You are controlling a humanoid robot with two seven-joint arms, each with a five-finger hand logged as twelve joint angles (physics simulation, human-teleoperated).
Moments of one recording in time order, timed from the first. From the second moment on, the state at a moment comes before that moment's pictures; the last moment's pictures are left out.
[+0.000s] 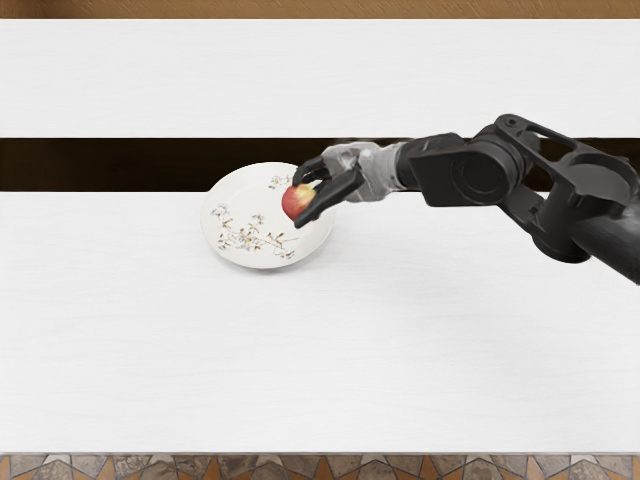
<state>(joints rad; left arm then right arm) -0.02 0.00 -0.05 -0.09 -0.02 -0.10 0.07 1.11 -0.21 0.53 1.02 -0.36 0.20 -0.61</state>
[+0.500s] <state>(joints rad) -0.02 0.00 -0.05 -0.09 -0.02 -0.10 0.07 1.16 -0.01 0.52 0.74 -0.38 0.24 -0.48</state>
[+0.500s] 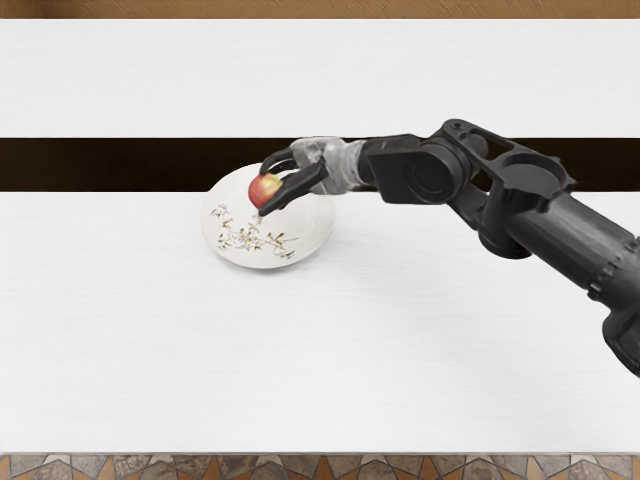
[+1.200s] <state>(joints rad) -0.02 0.00 -0.05 -0.09 -0.02 -0.10 0.07 1.16 0.00 0.47 0.65 -0.39 0.24 -0.44</state>
